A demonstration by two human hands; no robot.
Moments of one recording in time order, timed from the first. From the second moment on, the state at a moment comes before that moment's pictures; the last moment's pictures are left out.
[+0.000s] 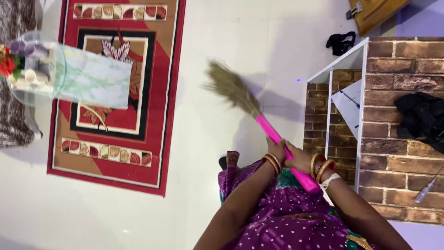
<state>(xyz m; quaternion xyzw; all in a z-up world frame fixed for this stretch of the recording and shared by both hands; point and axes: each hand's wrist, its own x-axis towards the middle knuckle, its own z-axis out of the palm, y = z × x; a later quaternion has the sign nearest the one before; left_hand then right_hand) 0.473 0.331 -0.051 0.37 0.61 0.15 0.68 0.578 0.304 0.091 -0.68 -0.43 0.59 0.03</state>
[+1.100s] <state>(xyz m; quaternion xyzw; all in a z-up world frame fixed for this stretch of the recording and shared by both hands) 0.613 0.364 -0.041 0.23 0.56 0.18 0.78 0.697 0.352 0.131 -0.72 -0.39 0.56 -0.15</state>
